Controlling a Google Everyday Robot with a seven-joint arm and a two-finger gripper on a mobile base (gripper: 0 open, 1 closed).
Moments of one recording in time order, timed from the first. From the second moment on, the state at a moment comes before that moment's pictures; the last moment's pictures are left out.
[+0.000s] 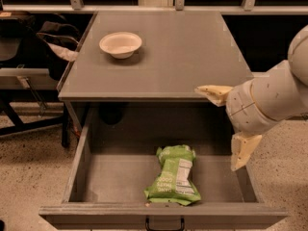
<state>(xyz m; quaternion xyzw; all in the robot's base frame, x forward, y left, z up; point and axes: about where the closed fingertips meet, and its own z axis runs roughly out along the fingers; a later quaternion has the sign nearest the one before) 0.439 -0.144 0.854 -0.82 0.51 -0.04 0.24</state>
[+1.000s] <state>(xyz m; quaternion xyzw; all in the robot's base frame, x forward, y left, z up) 0.442 -0.140 0.782 -0.80 0.54 0.02 0.27</state>
